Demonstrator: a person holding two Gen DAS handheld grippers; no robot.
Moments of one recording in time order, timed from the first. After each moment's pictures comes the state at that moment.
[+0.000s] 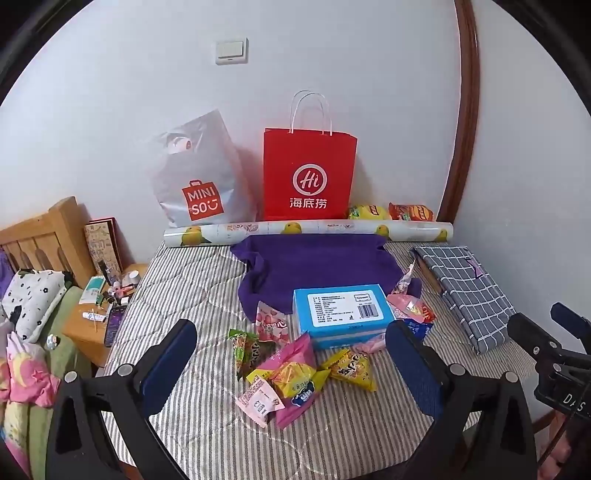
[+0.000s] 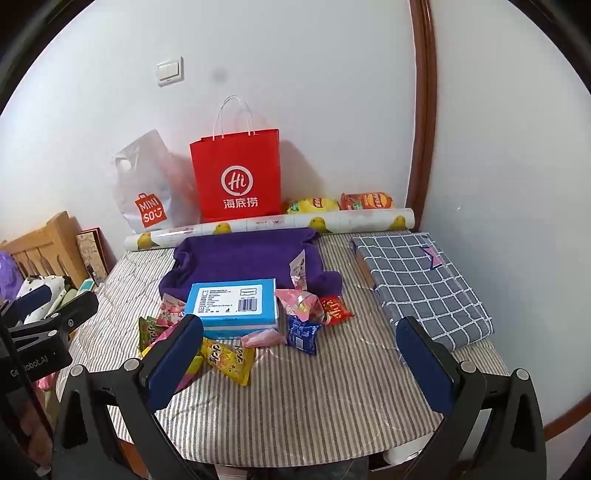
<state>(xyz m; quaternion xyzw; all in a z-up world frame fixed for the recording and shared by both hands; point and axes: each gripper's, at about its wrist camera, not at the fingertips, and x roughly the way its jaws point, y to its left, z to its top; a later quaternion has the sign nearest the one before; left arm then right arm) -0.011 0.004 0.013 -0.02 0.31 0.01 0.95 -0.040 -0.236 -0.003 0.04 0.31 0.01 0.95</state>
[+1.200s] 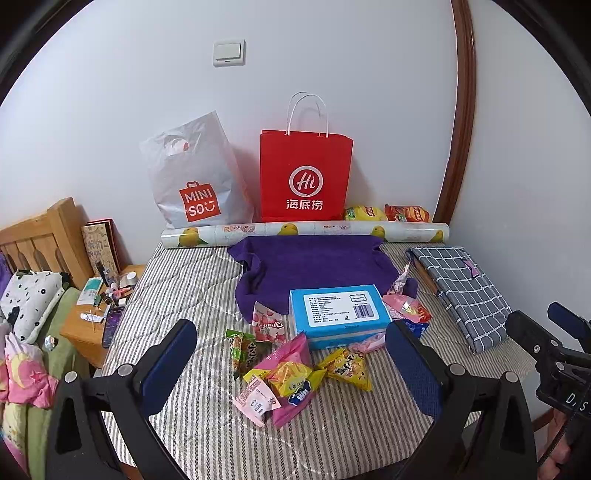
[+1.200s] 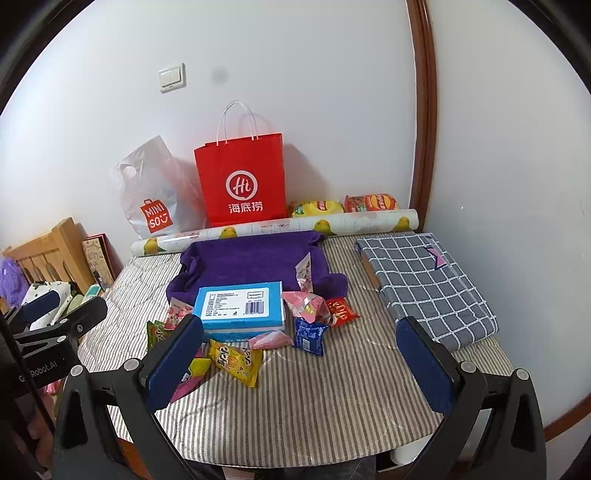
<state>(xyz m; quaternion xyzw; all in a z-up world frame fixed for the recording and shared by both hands) -0.013 0.002 0.009 -0.02 0.31 0.00 0.95 -0.046 -0.235 -0.006 0.05 0.30 0.02 0.95</state>
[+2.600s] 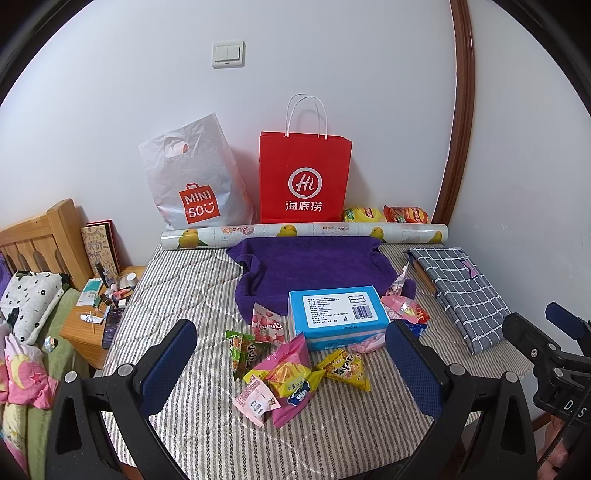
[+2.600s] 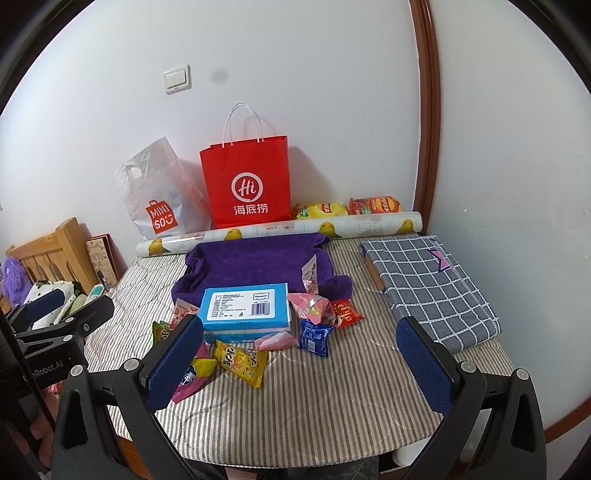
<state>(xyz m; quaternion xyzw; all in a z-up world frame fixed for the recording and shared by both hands) -0.015 0.001 0.010 -0.02 0.31 0.00 0.95 -0.051 -0.232 -0.005 0.05 0.30 0.03 0.95</state>
